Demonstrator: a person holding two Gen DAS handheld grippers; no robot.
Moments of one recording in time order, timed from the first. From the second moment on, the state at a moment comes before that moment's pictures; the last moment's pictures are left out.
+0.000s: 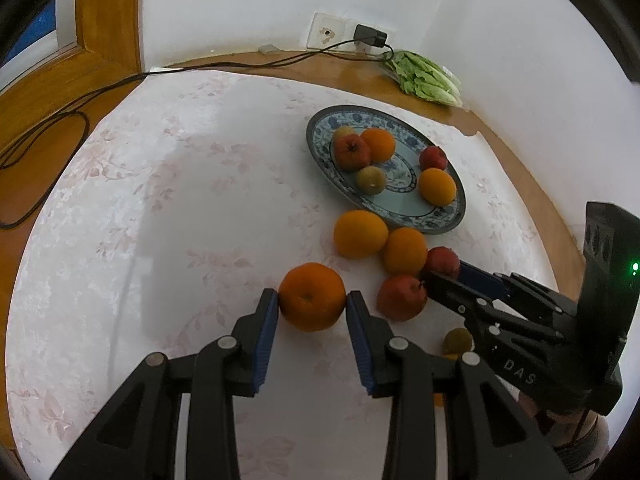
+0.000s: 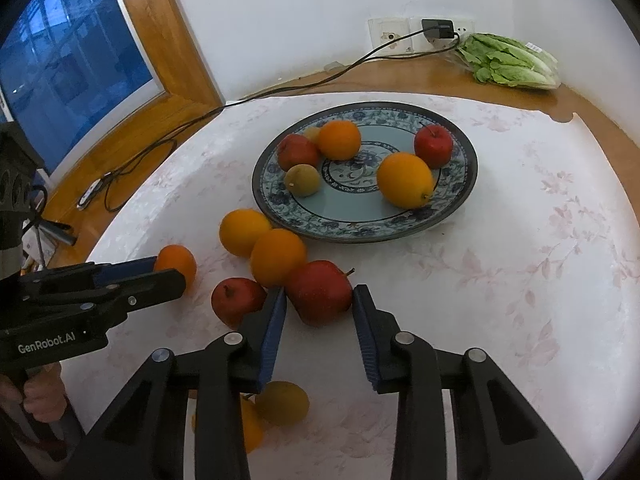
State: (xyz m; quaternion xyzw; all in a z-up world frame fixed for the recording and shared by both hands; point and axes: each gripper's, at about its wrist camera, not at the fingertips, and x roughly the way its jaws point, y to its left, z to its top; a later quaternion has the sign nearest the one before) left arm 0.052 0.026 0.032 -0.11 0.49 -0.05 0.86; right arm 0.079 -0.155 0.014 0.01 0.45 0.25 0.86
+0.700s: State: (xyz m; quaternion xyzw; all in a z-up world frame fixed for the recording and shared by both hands) left arm 0.089 -0.010 0.058 -0.08 0.47 -0.09 0.88; right arm 0.086 -0.182 0.045 0.01 0.43 0.23 0.87
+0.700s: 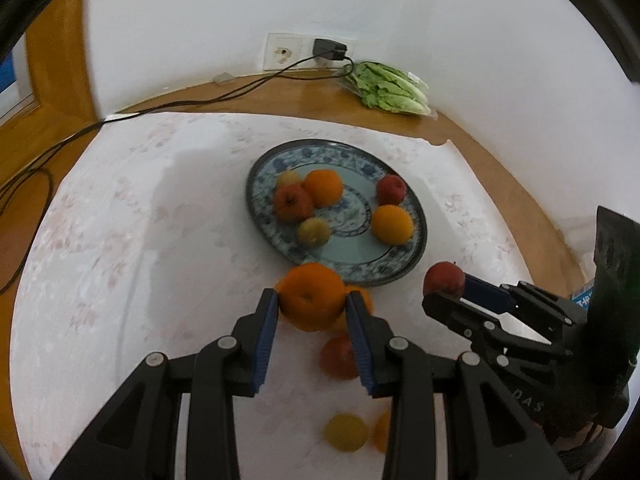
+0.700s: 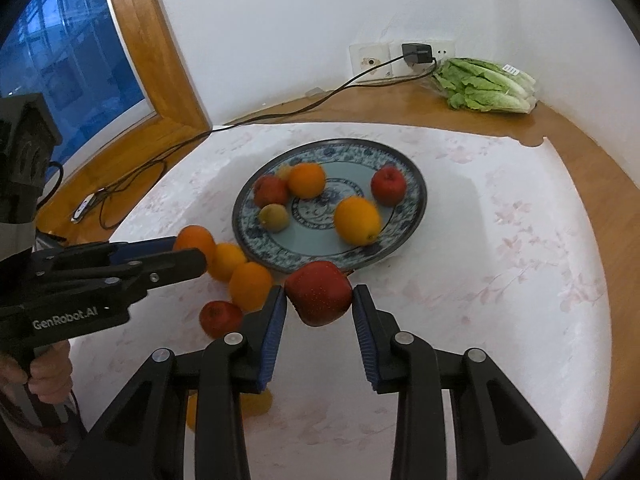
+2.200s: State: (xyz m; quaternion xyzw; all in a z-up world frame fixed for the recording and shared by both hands) left arm 0.149 -0.045 0.032 -0.03 0.44 -0.10 0.89; right arm 0.137 -0.189 0.027 0.01 0.41 0.20 0.89
